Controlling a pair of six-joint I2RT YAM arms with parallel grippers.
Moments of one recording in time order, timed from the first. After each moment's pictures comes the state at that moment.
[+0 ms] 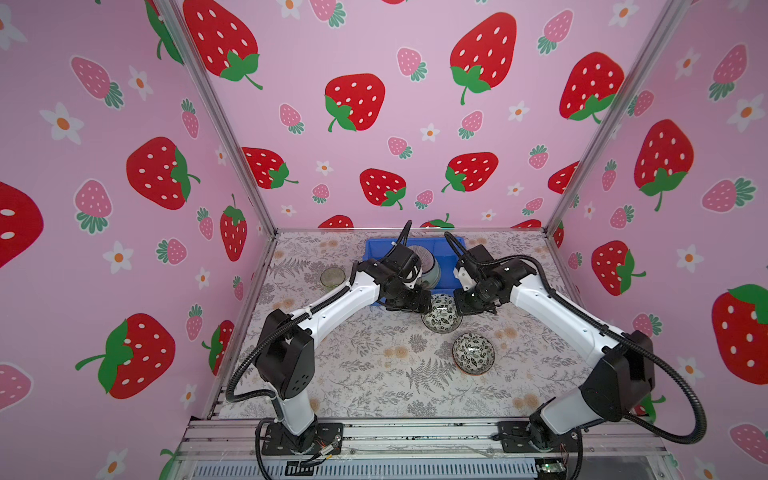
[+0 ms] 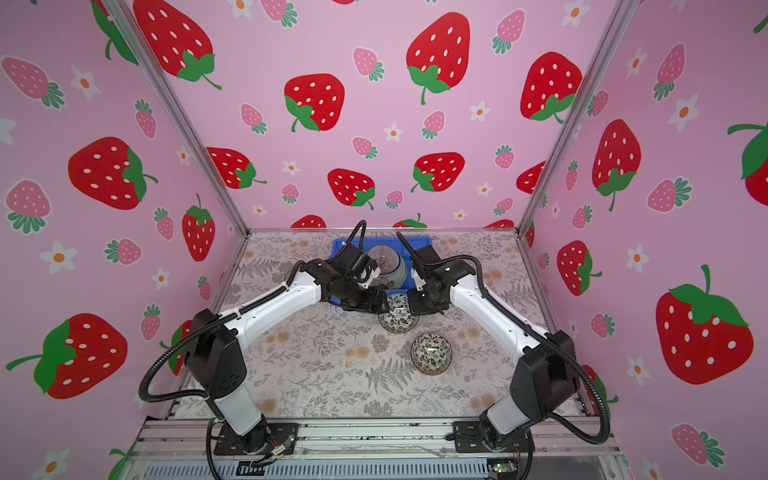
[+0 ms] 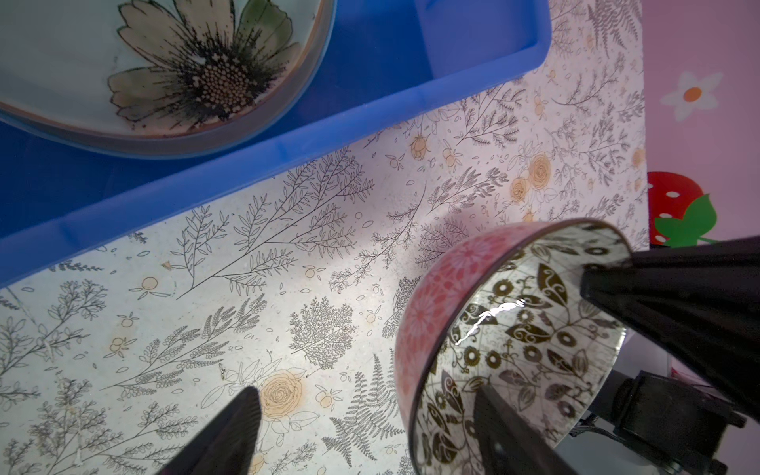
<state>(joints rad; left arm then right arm) -0.67 1.76 1.51 -0.86 0.30 -0.40 0.66 1.54 1.37 -1.05 -0.09 0.33</state>
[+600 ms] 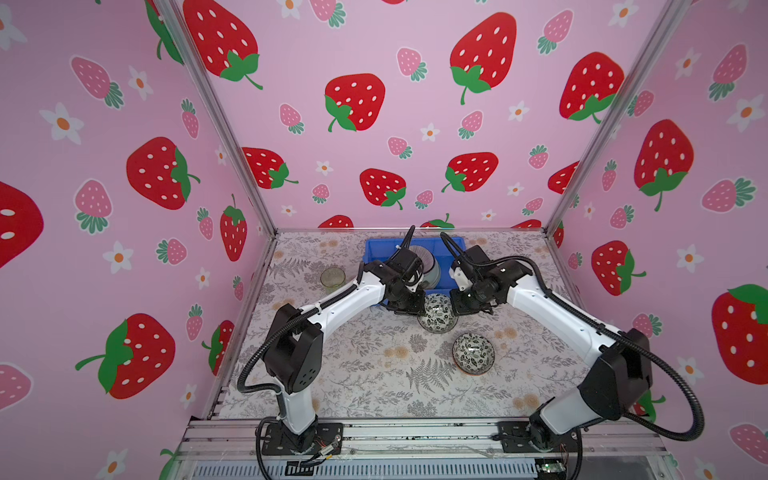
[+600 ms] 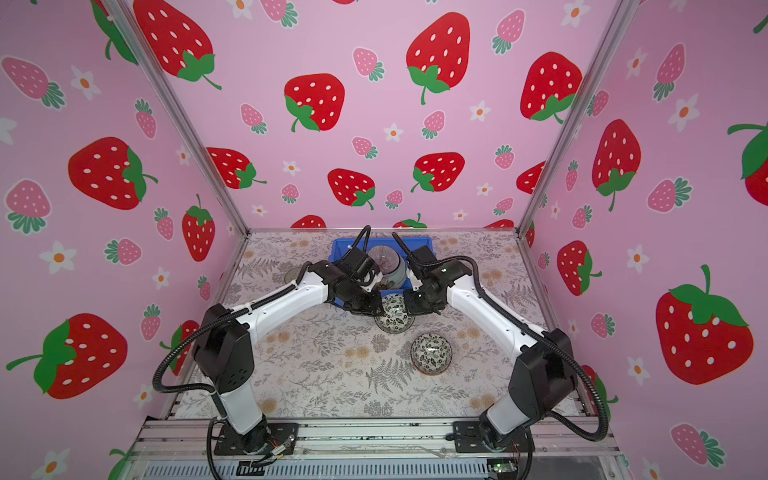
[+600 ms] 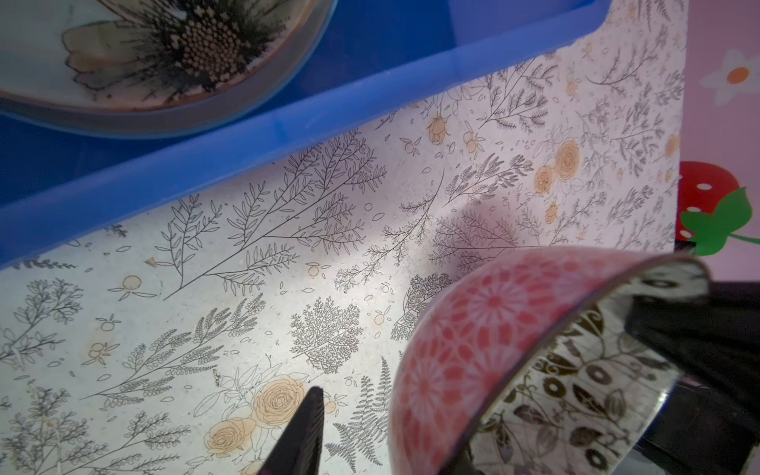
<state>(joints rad) -0.67 1.82 1.51 -0.86 0.31 -0.41 0.68 1.55 1.37 -1.01 -0.11 0.33</state>
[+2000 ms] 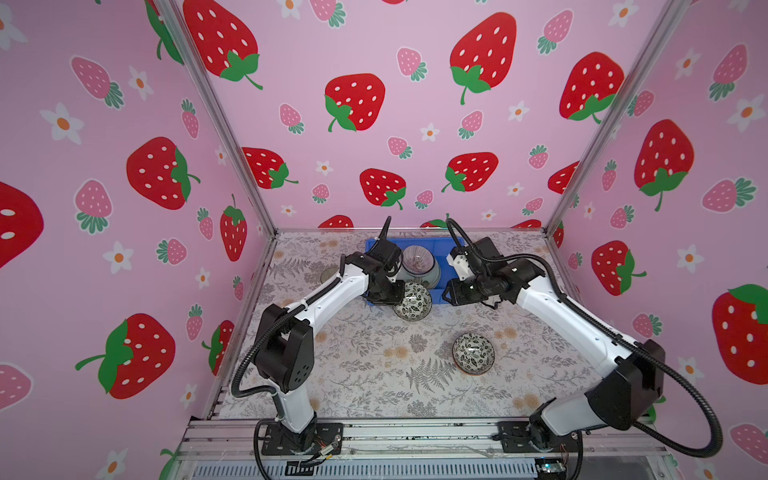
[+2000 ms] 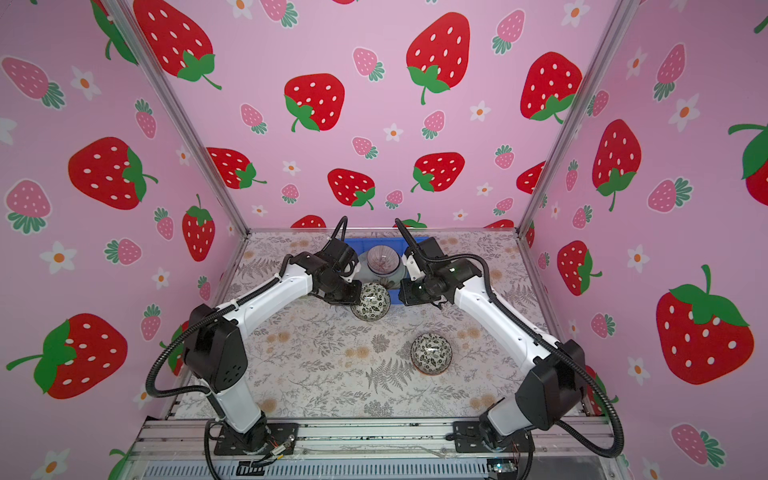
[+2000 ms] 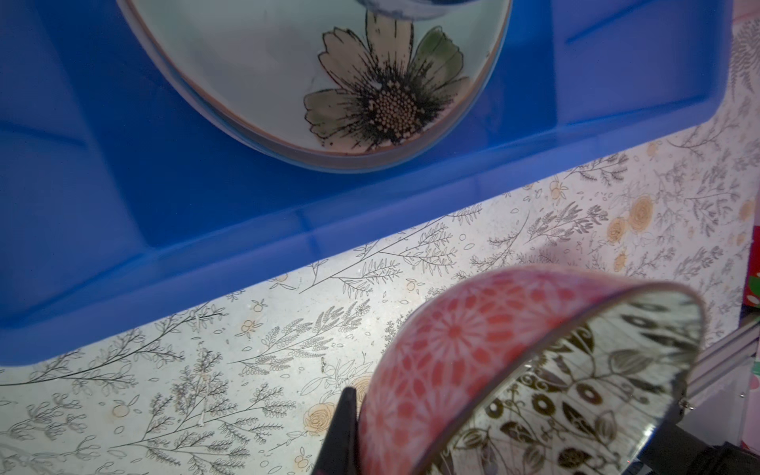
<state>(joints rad) -0.54 1.78 1.52 -0.93 0.20 -0.35 0.65 1.46 1.36 -0.89 -0.19 0.31</state>
